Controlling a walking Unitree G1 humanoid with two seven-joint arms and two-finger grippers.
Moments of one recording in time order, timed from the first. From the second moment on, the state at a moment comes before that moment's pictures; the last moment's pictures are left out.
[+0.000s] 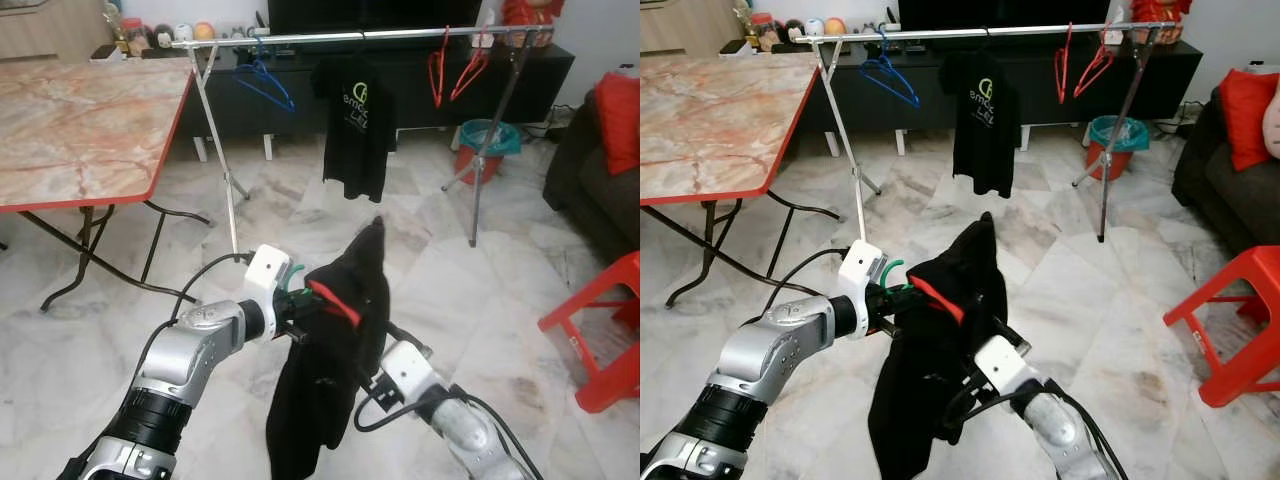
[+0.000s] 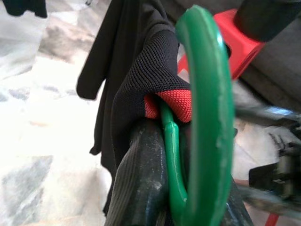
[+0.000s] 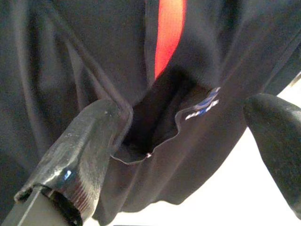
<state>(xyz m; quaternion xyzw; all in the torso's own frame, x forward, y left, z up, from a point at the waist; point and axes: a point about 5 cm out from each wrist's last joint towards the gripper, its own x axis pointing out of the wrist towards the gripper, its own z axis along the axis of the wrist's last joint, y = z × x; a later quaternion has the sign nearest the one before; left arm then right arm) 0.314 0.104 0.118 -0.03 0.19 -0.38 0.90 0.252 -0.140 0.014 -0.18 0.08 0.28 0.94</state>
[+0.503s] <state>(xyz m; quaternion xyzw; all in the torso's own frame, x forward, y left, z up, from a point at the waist) 0.316 0.103 0.117 -0.03 0.18 -0.40 0.90 0.256 -0.129 0.036 -0.17 0.03 0.30 0.94</state>
